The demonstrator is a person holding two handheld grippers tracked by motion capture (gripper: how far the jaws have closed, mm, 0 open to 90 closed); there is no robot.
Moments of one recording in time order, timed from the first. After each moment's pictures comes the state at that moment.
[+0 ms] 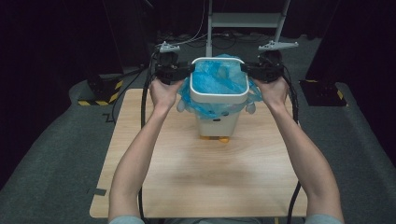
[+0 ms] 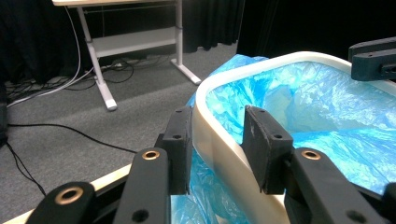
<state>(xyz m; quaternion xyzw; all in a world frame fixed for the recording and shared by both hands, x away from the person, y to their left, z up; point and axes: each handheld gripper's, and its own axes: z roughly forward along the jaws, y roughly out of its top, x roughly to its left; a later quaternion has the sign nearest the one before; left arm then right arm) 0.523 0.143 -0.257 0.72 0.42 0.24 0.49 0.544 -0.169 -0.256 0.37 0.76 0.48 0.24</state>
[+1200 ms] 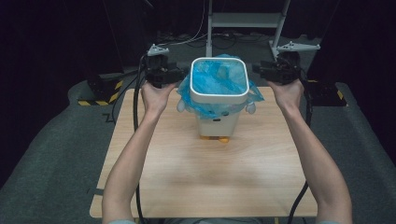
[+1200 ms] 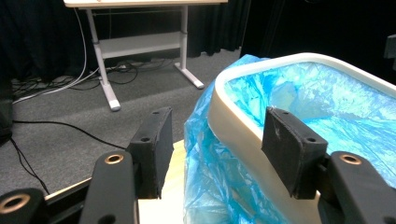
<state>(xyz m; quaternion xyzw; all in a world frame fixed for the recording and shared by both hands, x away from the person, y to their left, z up) 0.505 0.169 -0.254 0.70 0.44 0.25 0.51 0.526 -0.206 -0.248 0.39 0.73 0.50 0.25</state>
